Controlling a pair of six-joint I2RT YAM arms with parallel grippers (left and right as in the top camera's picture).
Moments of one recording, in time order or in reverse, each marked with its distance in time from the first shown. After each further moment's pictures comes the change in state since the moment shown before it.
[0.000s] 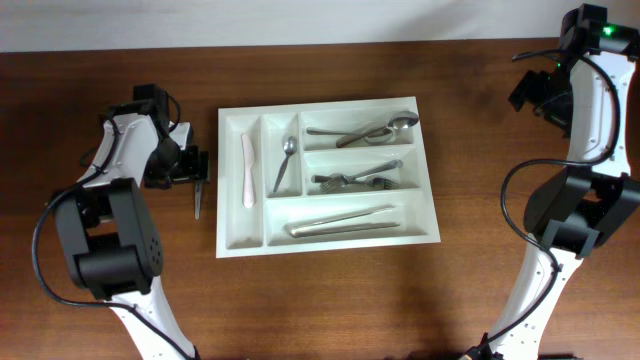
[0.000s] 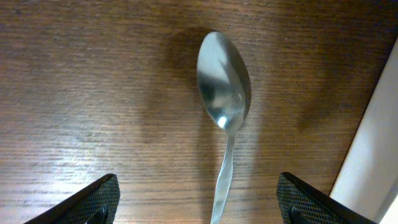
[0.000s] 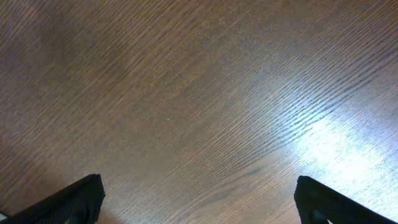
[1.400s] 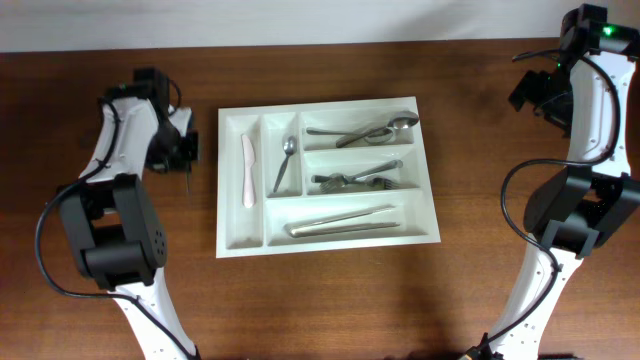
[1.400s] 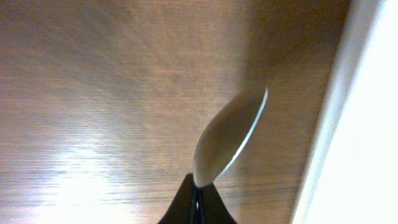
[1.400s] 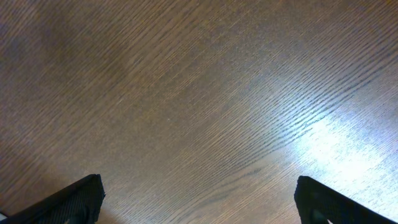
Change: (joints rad) left arm -0.013 0.057 0.214 -0.148 0.003 0.014; right arm 0.000 0.000 0.000 0.000 0.000 0.000
